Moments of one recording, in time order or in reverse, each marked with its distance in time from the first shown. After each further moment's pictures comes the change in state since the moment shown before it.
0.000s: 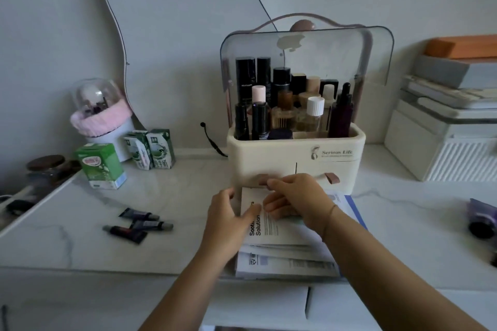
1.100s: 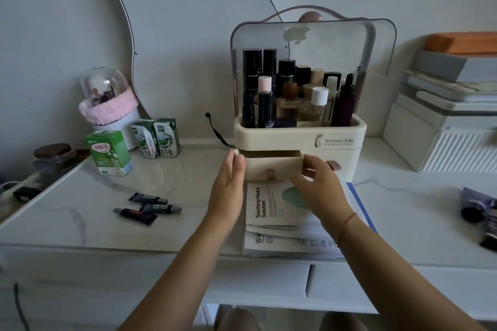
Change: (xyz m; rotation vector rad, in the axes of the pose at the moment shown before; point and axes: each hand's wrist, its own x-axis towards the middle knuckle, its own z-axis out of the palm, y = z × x) left_hand 0.004 0.020 -0.014 -0.322 -0.015 0.109; right_hand -0.022 0.018 -0.007 -0.321 0.353 -0.319
